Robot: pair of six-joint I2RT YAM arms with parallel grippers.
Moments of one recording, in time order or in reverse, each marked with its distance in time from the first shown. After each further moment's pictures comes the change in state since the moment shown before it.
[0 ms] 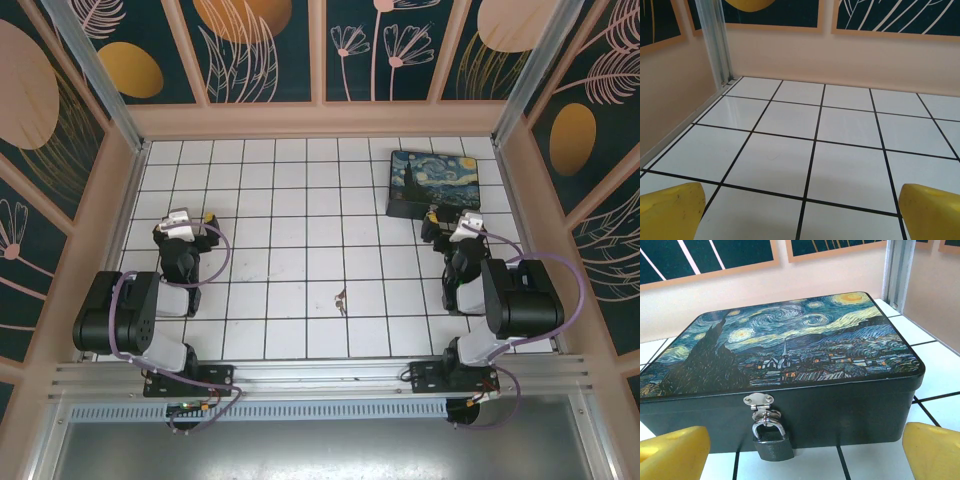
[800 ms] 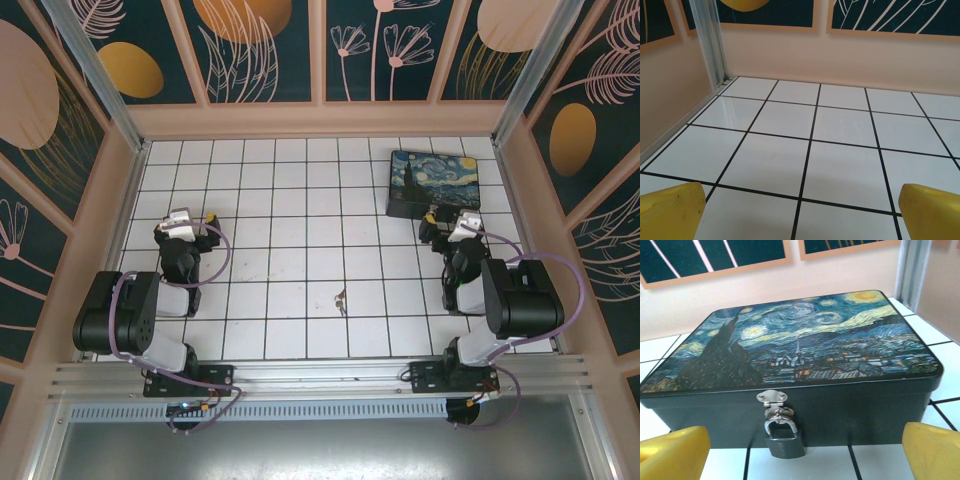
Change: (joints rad) left arm 0.001 0.000 0.000 0.000 0.015 0.000; right arm -0.002 0.000 0.000 -0.001 -0.059 -0.004
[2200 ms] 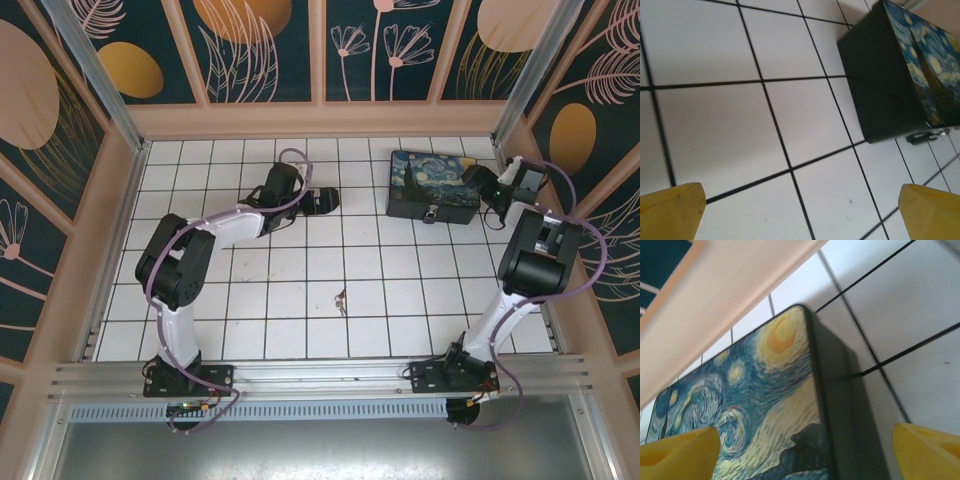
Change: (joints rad) left arm -0.509 0.423 1.007 -1.036 0.428 -0.475; right arm -0.350 0.343 0.947 -1.076 -0.550 0.263
